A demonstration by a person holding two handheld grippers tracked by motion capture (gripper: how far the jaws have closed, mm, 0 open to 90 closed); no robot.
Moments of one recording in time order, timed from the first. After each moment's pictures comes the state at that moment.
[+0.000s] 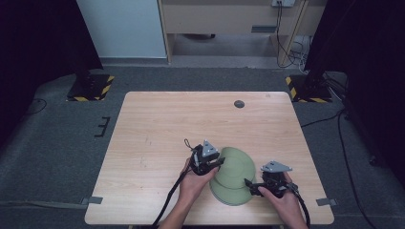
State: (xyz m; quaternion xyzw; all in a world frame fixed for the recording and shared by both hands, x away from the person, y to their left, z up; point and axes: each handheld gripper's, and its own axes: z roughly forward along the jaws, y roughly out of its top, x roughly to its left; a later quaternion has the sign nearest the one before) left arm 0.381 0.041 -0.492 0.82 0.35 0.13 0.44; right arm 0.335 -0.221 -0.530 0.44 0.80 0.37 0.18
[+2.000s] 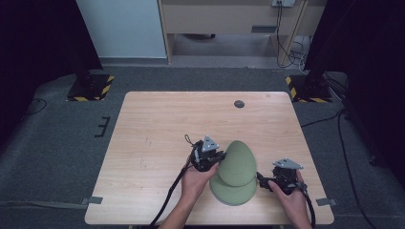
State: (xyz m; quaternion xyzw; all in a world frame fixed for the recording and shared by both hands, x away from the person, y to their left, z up) left arm 0.383 0.037 -0.468 0.81 0.34 0.11 0.46; right arm 0.346 -0.253 -0.537 0.52 0.75 0.33 0.23
